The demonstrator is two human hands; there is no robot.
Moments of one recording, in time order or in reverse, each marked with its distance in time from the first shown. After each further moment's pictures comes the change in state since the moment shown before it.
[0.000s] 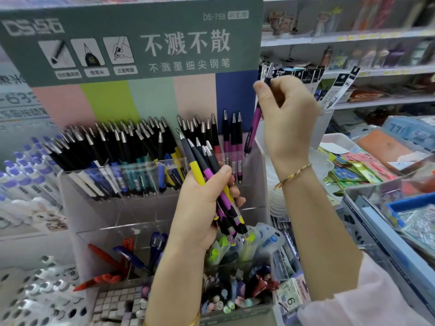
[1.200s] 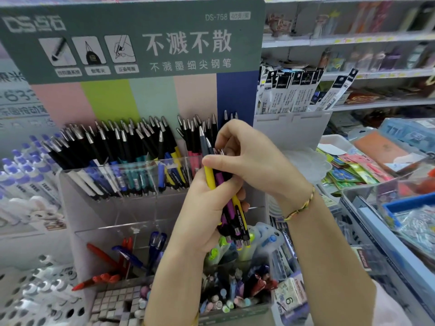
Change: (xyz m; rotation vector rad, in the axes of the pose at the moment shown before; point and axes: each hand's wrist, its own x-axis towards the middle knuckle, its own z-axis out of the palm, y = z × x) left_hand 0.000 -0.004 -0.002 0.027 -0.177 0.026; right_hand -0.034 -0.024 -0.014 0.093 -0.905 0.198
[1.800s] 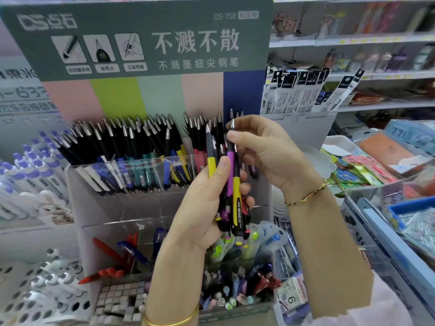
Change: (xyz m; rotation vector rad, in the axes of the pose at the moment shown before) left_hand 0.001 0.004 -0.003 -0.293 -0.080 -0.107; right_hand 0.010 0.011 -0.004 0.656 0.077 0.168
